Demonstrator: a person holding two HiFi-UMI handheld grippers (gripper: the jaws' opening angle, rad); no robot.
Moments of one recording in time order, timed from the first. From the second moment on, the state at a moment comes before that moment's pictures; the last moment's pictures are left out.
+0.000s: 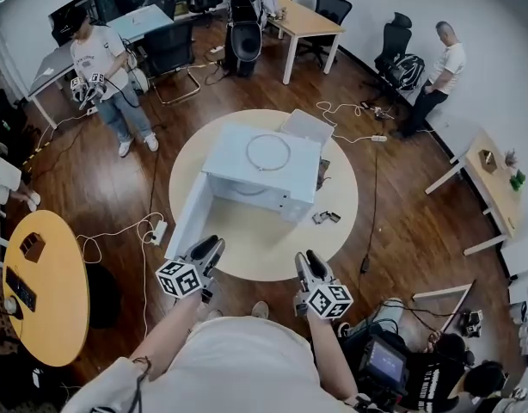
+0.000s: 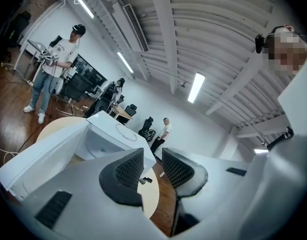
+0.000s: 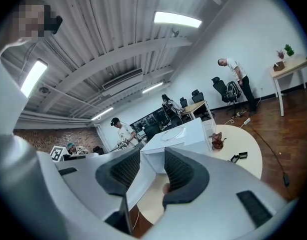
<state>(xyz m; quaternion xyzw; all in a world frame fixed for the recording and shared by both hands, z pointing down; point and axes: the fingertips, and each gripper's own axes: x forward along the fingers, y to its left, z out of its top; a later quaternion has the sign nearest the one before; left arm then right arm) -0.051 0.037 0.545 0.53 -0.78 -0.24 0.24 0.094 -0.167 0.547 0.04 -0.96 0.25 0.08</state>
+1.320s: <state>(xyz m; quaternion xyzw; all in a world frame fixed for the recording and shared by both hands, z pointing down) -0.092 0.013 0.586 0.46 -0.80 -0.21 0.31 -0.028 -0.167 0.590 -0.05 -0.95 0.29 0.14</state>
